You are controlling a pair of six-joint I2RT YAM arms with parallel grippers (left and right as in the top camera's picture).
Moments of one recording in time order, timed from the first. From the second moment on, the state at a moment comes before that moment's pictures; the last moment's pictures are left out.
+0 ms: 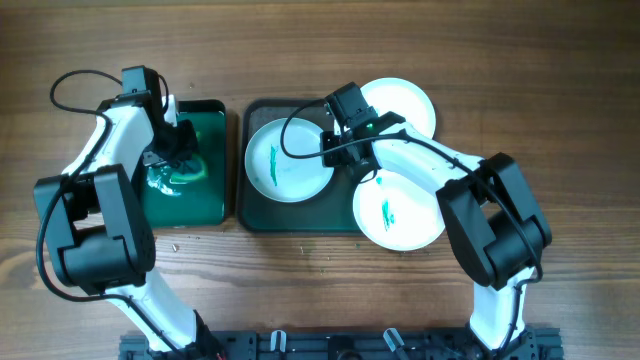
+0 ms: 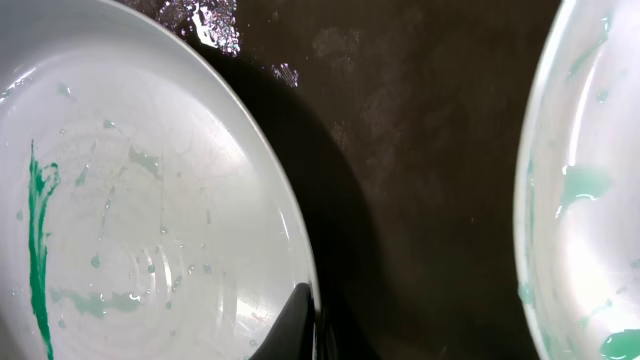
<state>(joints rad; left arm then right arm) 0.17 1.96 1.30 -0.75 0.05 -0.10 0.55 2.05 1.32 -0.43 -0.13 0.44</state>
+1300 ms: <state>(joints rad) -0.27 2.04 1.36 -0.79 0.39 -0.31 0.50 2.05 1.29 -0.46 -0.32 0.44</state>
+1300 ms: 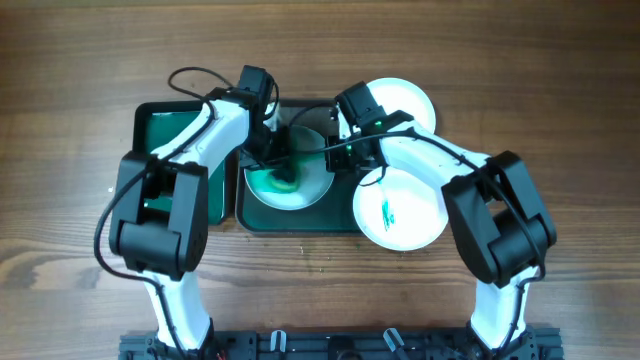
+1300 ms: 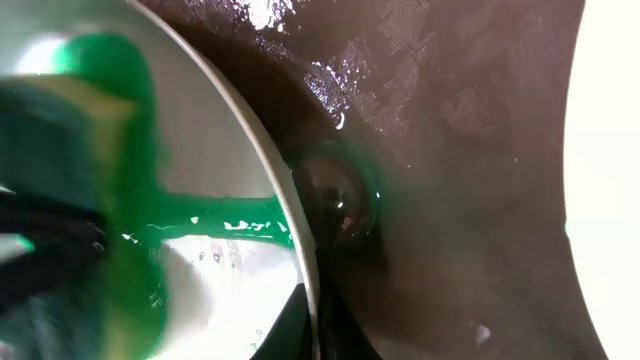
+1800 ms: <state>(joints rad) -0.34 2.02 1.38 -0.99 -0.06 -0.63 0.49 2.05 1.28 -0.45 -0.37 0.44</state>
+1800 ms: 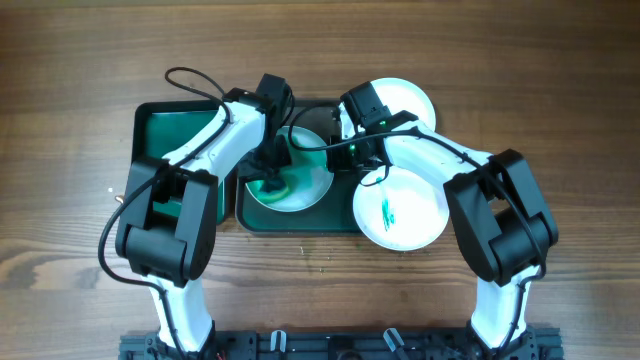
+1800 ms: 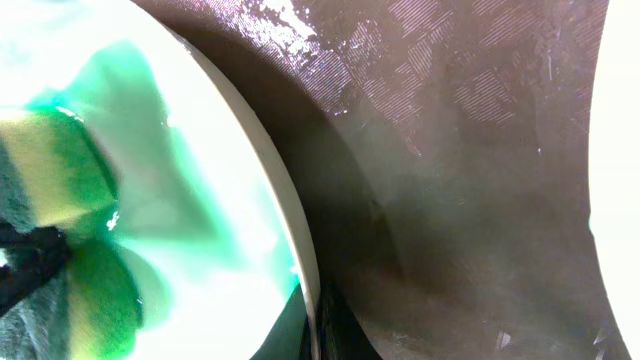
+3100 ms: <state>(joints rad) -0.34 2.02 1.36 -0.75 0.11 -0.58 0.49 2.05 1.28 -0.46 -0.38 0.41</state>
